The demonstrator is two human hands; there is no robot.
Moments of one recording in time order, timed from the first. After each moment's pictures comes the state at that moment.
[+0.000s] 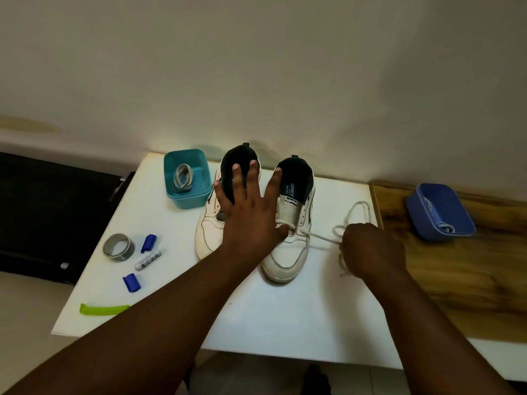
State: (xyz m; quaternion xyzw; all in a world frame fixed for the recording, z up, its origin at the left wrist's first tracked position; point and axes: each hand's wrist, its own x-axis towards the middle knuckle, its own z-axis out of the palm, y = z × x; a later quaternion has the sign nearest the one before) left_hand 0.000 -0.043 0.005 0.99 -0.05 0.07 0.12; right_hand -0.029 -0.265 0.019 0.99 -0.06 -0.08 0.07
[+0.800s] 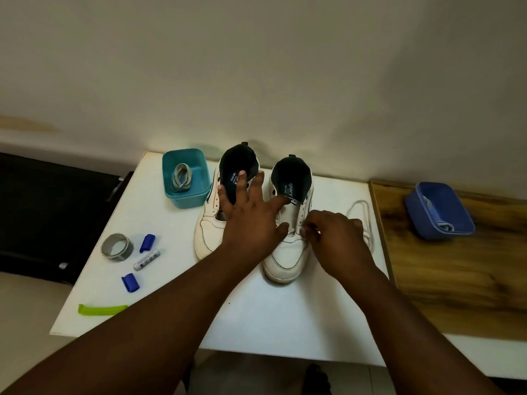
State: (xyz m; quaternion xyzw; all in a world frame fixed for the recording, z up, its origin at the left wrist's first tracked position) left_hand -0.001 -0.043 -0.001 0.99 -0.08 0.03 0.14; right_hand -0.024 -0.219 0.022 0.99 0.04 -0.04 -0.11
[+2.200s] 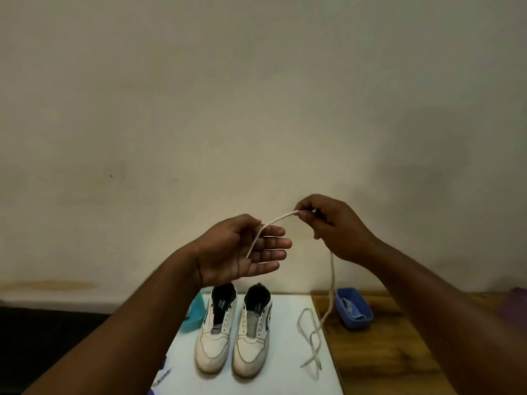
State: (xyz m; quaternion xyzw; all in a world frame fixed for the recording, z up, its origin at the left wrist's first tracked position) left_hand -0.105 0.010 0.381 0.51 -0.12 -0.34 0.78; right_hand -0.100 -0.237 0.403 0.89 0.24 0.19 -0.34
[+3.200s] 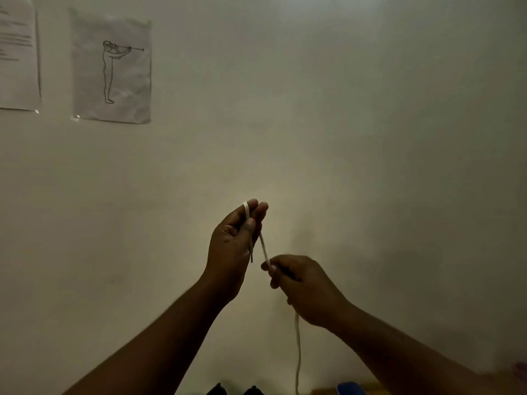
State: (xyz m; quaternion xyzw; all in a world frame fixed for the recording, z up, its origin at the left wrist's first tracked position) left_hand -0.136 -0.033 0.540 0.51 -0.28 0.16 0.80; right_hand -0.171 -0.191 0.505 0.87 0.20 0.21 -0.40
